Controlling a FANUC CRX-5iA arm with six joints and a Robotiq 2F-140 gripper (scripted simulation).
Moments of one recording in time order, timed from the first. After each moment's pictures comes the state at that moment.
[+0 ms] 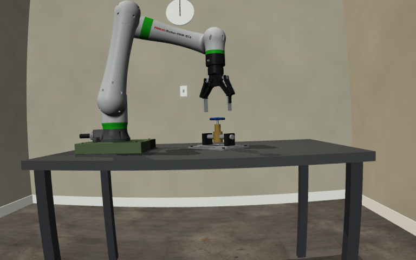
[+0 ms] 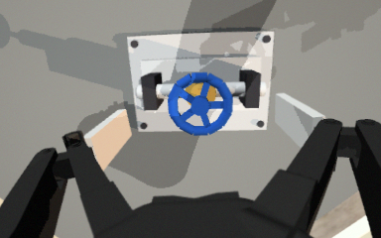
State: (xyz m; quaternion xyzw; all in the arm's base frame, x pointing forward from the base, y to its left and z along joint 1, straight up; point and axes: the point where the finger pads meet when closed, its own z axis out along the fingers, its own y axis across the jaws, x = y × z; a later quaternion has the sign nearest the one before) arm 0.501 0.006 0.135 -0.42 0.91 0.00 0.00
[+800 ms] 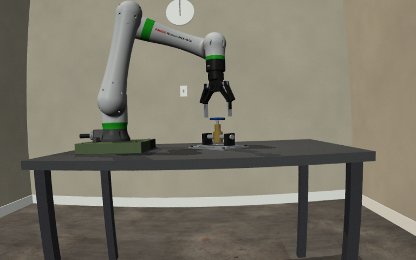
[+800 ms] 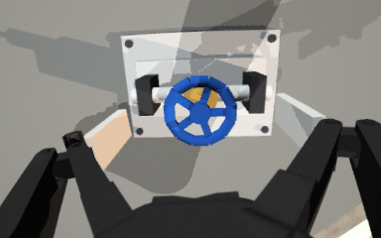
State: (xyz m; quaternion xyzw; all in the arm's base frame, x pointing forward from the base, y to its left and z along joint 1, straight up) arm 0.501 0.006 0.108 -0.42 0.91 0.00 0.00
